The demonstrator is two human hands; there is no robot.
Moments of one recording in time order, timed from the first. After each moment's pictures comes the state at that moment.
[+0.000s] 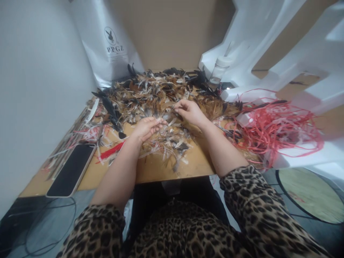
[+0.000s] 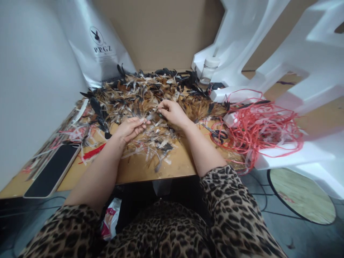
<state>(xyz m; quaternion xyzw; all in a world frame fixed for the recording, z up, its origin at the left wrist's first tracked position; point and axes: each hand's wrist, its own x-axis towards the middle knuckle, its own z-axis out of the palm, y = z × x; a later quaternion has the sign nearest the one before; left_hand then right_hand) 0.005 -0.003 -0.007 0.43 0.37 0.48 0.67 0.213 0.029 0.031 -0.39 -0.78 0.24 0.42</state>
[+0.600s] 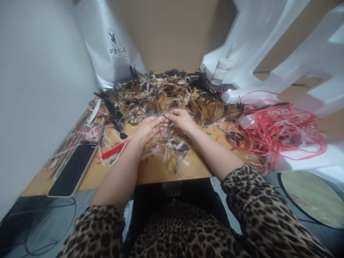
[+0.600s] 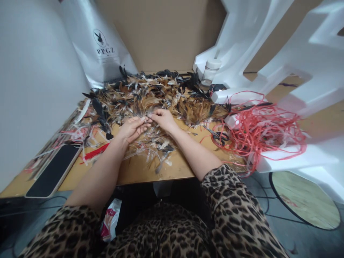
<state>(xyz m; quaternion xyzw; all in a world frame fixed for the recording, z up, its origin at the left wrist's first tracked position) 0.013 -0.005 -0.003 0.40 0.36 0.51 0.67 0.168 0.017 0.009 -0.40 -0.62 0.49 0.47</state>
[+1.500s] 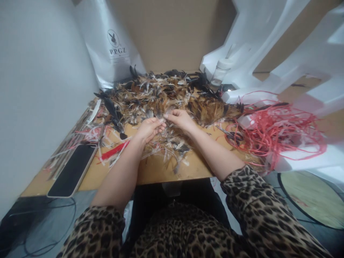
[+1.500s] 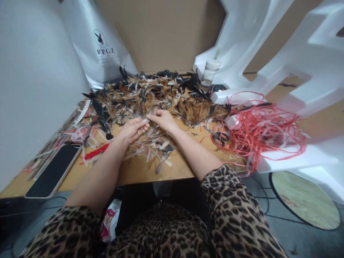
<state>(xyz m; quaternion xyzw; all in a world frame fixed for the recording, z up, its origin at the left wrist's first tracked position) 0.011 -0.002 -0.010 0.43 0.38 0.49 0.65 0.169 0.015 0.013 -0.40 -0.62 0.50 0.44</state>
